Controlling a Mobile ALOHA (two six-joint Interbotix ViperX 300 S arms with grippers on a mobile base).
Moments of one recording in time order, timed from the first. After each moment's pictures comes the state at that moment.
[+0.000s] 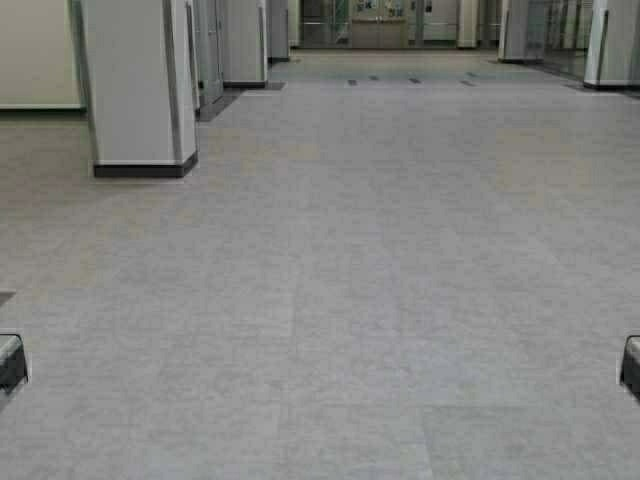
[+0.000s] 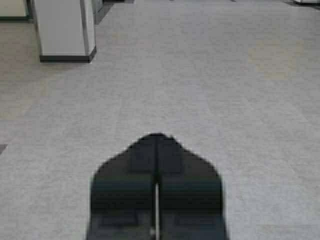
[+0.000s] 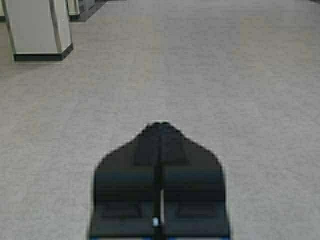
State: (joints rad) left arm -0.01 -0.92 1.19 0.03 -0.35 -0.06; right arm -0.03 -0.95 1.19 -0.05 -0.30 0.07
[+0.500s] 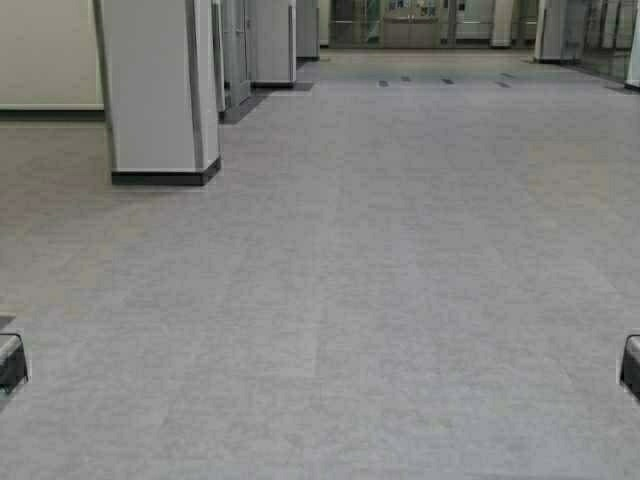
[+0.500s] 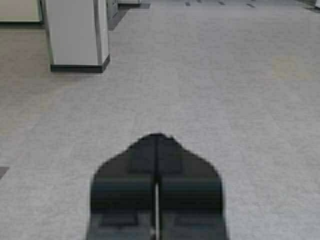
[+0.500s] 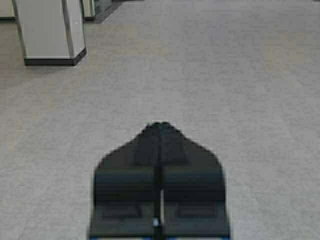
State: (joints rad) left arm 0.00 -0.94 1.19 0.03 -0.35 -0.06; right arm -0.02 -0.96 1.19 -0.05 -0.30 0.07
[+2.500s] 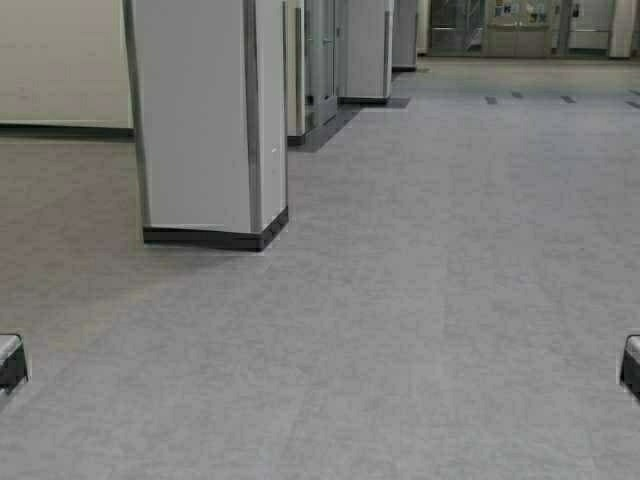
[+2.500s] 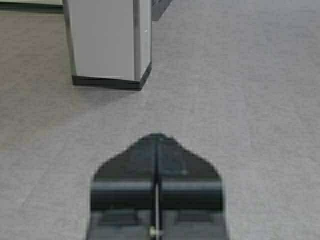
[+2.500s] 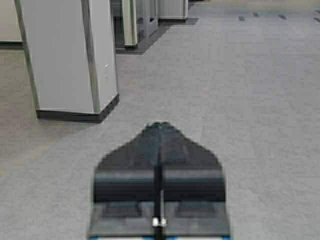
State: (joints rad) left arm -0.01 -0.85 1.20 0.03 -0.35 -0.06; right arm -0.02 -1.01 1.20 -0.05 -0.30 0.08
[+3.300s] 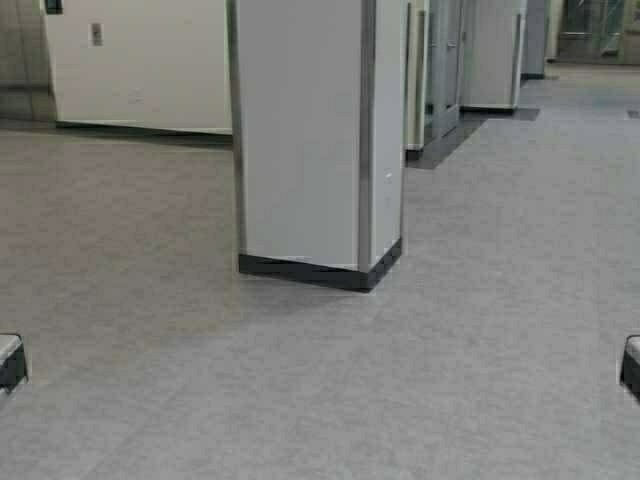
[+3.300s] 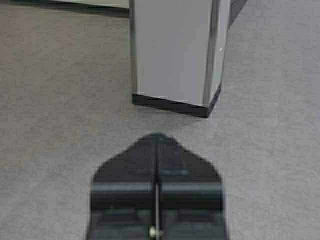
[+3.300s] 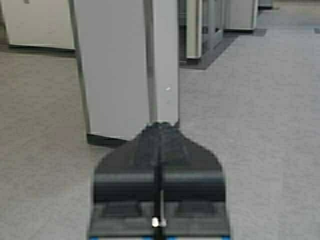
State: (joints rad) left arm -0.01 -0.84 1.20 0.03 -0.36 -0.06; right arm -0.02 -1.02 1.20 -0.05 -0.30 0.08
